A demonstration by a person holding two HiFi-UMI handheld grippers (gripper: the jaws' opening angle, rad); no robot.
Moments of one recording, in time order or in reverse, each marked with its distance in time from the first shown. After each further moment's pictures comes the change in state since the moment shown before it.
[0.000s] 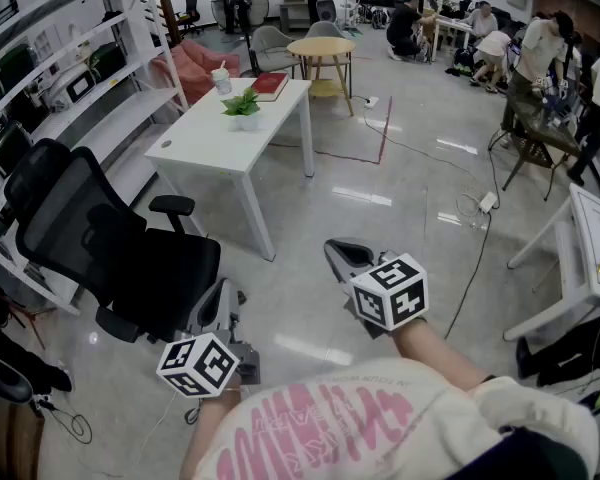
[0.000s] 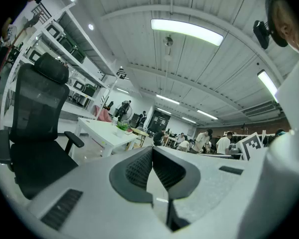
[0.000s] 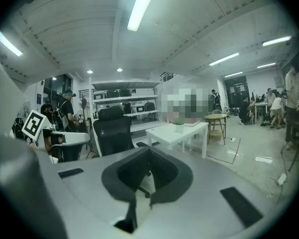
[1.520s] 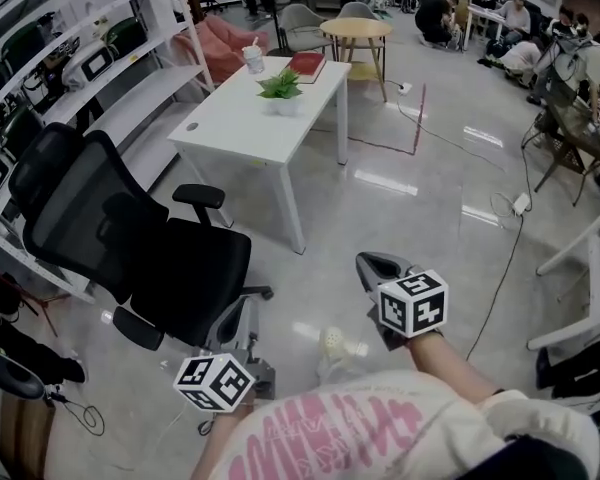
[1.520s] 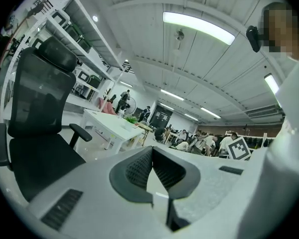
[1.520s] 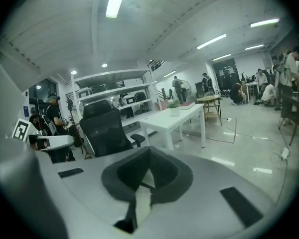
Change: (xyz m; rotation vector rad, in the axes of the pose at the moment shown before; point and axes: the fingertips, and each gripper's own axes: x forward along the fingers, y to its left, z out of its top) left arm 0.028 0.107 -0.020 -0.052 0.063 0.006; right arm 0.117 -0.018 -0.058 0.160 0.106 -0.059
